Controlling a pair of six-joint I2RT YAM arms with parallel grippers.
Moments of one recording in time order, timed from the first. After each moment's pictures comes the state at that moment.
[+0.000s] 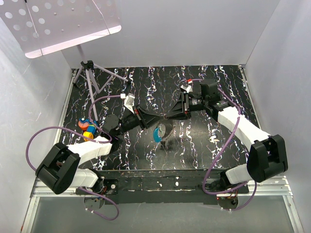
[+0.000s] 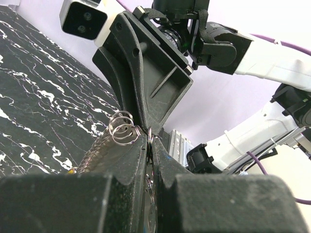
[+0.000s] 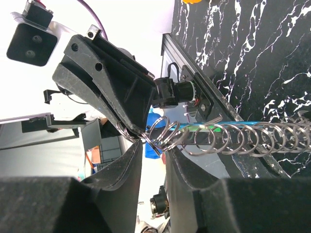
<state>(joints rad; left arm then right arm) -0.62 1.30 0.49 1.13 0.55 -0.82 0.41 1.41 1.05 -0.21 -1.07 0.96</state>
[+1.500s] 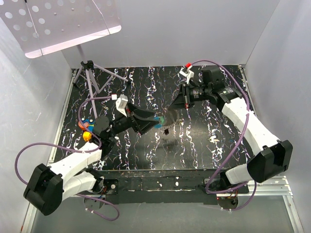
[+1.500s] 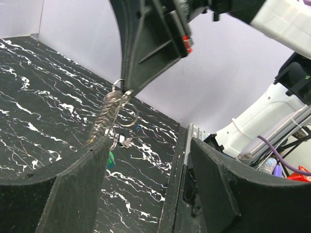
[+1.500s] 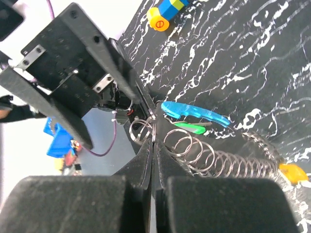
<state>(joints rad) -0.58 1.03 0.46 0.91 0.58 -0.65 0.43 1.41 1.35 -0.59 -0.92 0.38</state>
